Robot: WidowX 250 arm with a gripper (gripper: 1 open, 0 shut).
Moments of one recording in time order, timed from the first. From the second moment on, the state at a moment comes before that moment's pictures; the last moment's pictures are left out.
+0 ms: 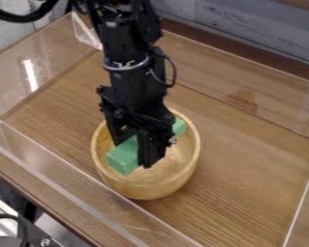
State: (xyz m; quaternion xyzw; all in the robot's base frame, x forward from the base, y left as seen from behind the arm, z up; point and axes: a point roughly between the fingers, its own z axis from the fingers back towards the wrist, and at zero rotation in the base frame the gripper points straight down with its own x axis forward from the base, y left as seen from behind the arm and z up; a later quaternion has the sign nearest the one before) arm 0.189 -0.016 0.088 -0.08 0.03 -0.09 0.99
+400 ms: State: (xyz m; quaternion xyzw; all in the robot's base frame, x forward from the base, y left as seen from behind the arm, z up) arm 0.189 -0.036 0.094 -0.09 0.02 -0.10 0.99
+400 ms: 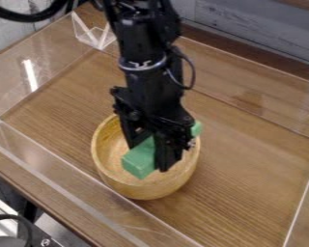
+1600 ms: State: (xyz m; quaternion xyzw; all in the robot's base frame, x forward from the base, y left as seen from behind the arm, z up) arm 0.193 -0.120 0.083 -0.10 0.00 -0.12 0.99
